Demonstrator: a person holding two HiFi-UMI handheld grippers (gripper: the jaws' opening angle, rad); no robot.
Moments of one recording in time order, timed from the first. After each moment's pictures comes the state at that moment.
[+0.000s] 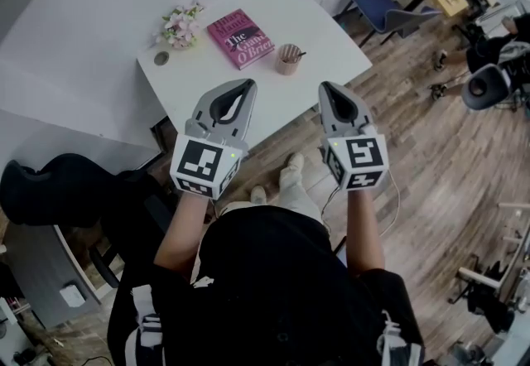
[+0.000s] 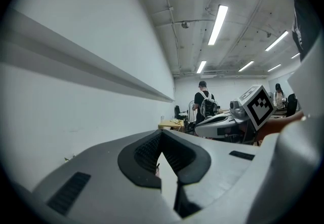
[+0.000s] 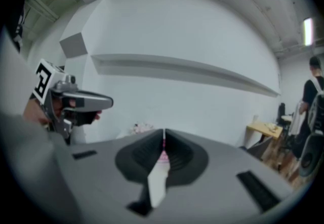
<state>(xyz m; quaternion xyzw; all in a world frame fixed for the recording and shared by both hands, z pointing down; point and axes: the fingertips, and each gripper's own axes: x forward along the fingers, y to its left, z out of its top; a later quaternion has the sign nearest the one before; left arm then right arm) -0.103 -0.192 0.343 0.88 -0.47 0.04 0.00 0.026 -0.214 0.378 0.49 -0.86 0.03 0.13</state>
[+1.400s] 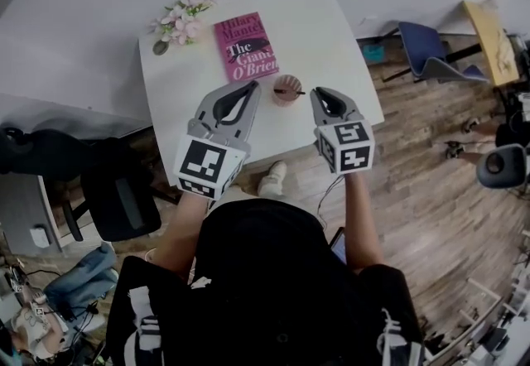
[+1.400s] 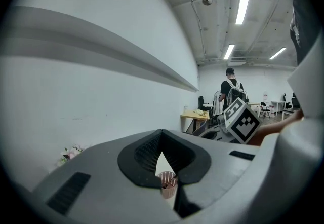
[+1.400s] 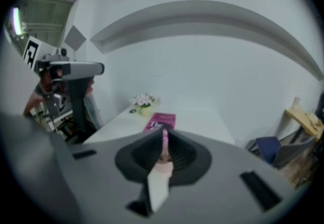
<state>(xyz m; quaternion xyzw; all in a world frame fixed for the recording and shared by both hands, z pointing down) -0.062 -0.350 0.399 0.80 -0.59 0.08 0.05 0.043 -0.410 0.513 0.31 -0.91 0.11 0.26</state>
